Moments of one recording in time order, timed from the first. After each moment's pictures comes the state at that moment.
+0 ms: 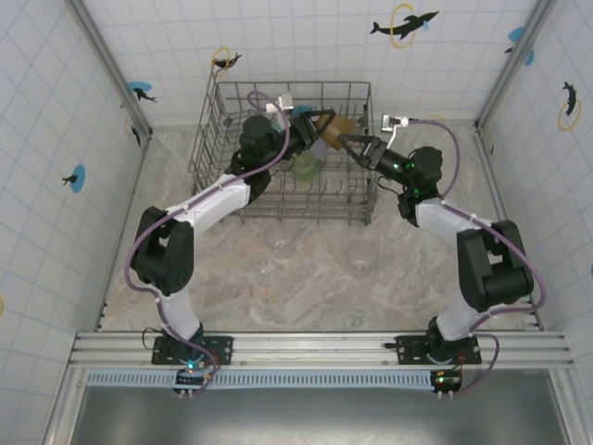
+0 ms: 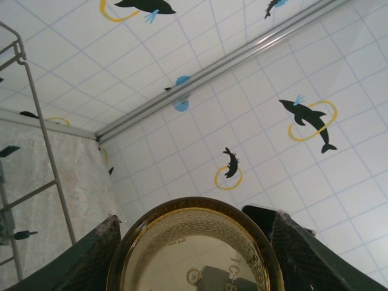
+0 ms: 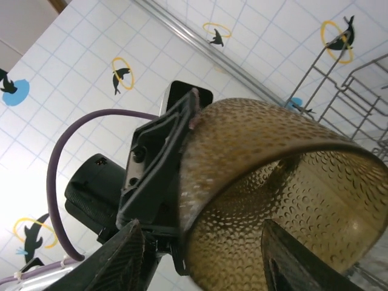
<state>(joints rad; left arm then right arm) -0.56 1.83 1.39 0.51 0.48 -1.07 0.28 1.60 0.92 1.01 -0.80 1.16</state>
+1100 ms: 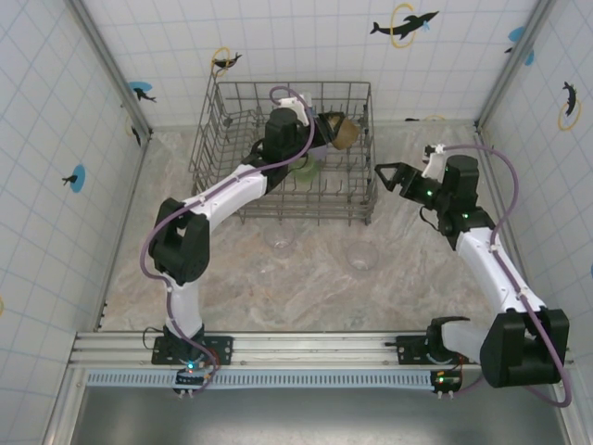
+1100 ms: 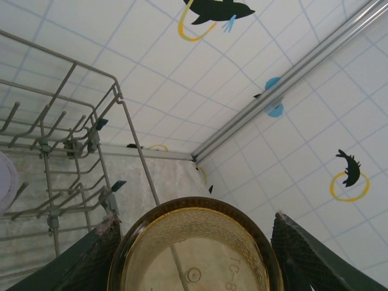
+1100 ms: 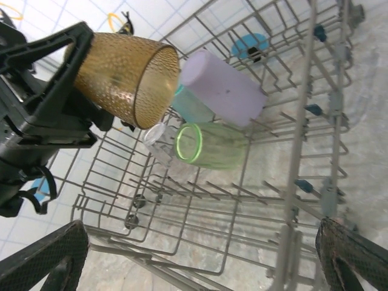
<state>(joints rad) -0.62 1.96 1.61 0.23 0.20 -0.71 0.10 1.15 0.83 -0.08 -0.58 0.58</state>
